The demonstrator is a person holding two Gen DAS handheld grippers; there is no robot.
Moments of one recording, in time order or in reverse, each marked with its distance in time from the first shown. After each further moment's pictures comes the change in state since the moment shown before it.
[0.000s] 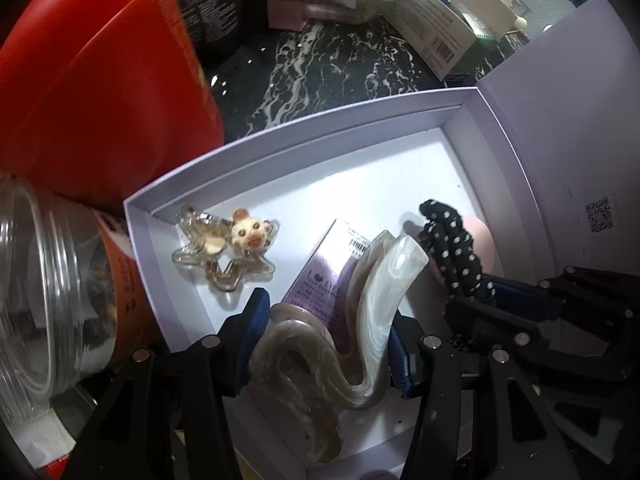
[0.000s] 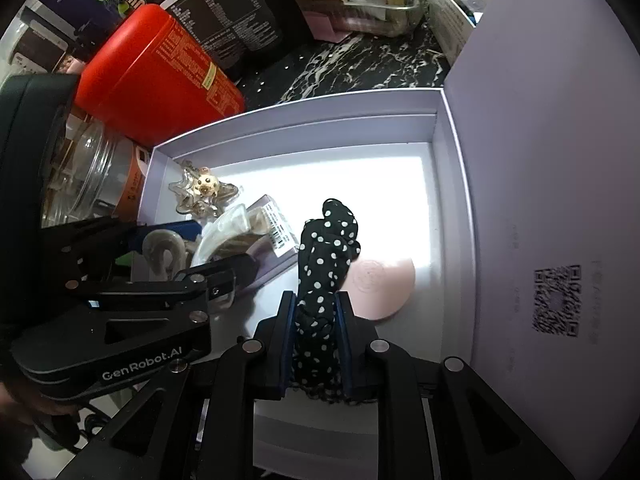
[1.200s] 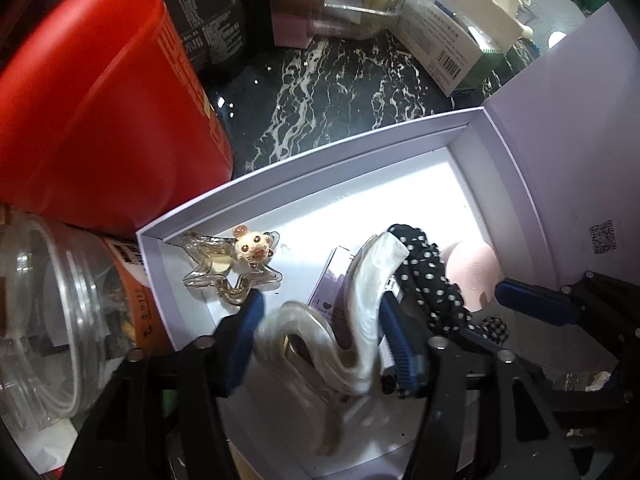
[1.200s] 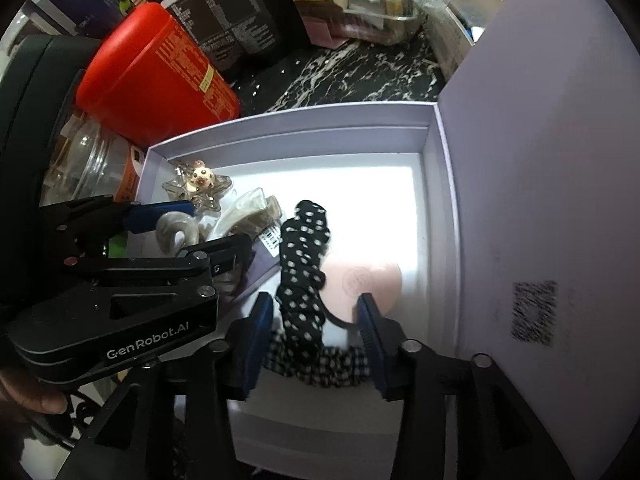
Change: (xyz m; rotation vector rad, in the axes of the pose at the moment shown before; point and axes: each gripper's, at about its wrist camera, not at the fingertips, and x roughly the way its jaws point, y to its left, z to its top) left arm -0.015 -0.013 -0.015 -0.002 -0.031 0.046; right arm -0.006 0.007 -0.001 -0.007 -0.017 -0.056
